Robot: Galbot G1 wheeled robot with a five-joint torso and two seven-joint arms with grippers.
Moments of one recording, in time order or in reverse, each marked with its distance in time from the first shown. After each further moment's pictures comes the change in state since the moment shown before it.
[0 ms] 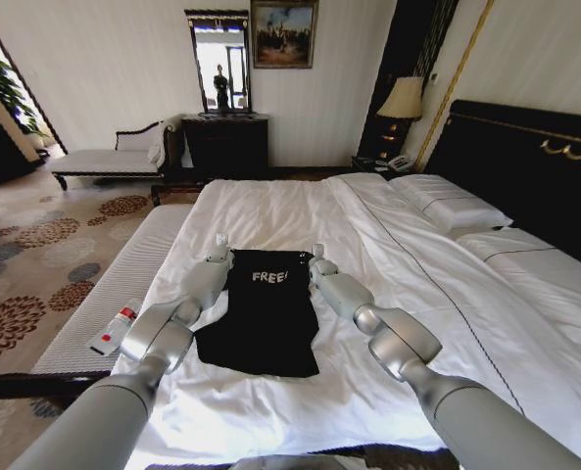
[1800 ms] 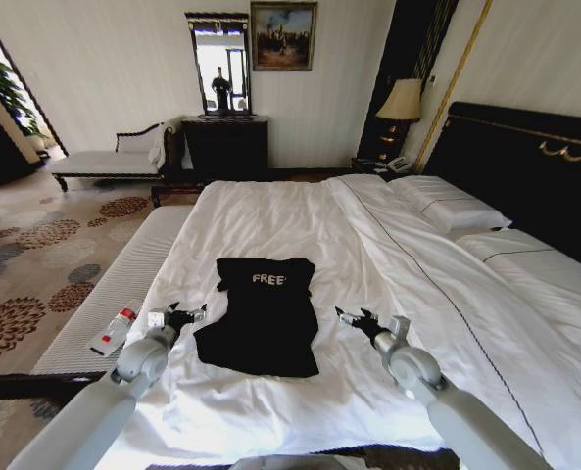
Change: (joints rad) left arm 1.293 0.600 -0.407 -1.538 -0.223 -0.085 -0.062; right arm -1.308 -0.603 0.614 1.554 0.274 -0.183 0.128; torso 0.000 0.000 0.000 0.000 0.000
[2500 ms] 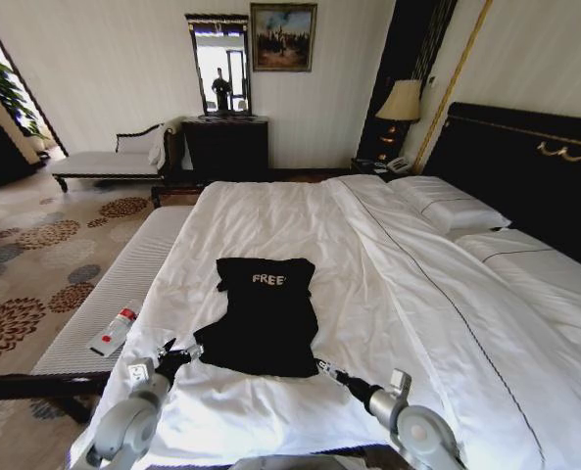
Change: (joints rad) left arm 0.337 -0.174 -0.166 -0.179 0.074 -0.037 0.037; right arm -0.216 0.235 0.043 0.072 0.311 -0.201 -0.049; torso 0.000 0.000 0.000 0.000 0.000
